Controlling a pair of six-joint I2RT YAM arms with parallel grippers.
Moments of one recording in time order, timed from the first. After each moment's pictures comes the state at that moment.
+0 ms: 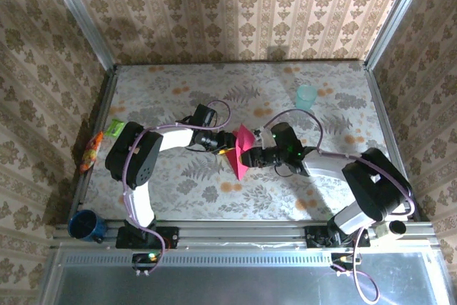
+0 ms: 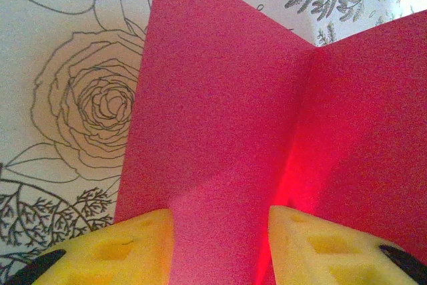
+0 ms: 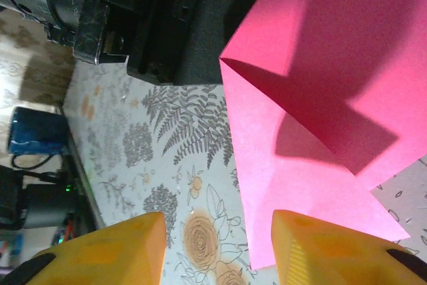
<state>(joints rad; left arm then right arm) -0.56 1.88 1.02 -0.17 0.60 -0.64 0.57 1.53 0.63 0.20 -0.56 0.52</state>
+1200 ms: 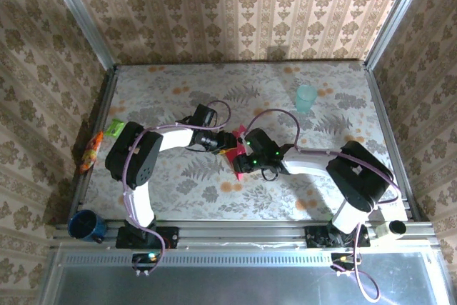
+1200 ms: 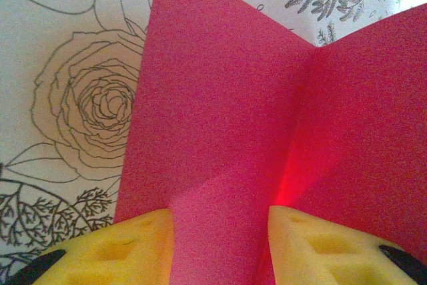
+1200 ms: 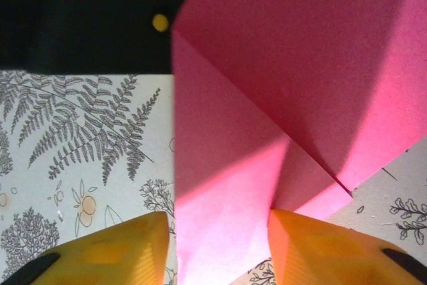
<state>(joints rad) -0.56 1.88 1.02 -0.17 0.60 -0.64 0.75 1.67 0.81 -0.04 -0.15 0.43</state>
